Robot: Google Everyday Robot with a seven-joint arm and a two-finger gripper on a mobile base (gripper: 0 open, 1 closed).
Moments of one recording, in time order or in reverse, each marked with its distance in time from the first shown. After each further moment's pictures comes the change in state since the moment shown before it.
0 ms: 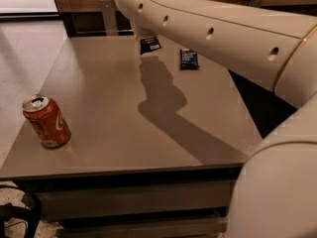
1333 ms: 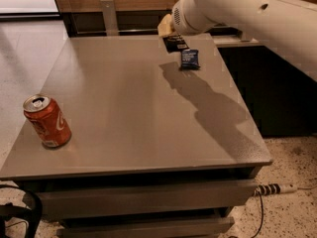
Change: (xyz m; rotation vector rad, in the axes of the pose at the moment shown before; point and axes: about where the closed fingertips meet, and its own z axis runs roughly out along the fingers) arm 0.024 -0.072 -0.054 -0.241 -0.096 0.061
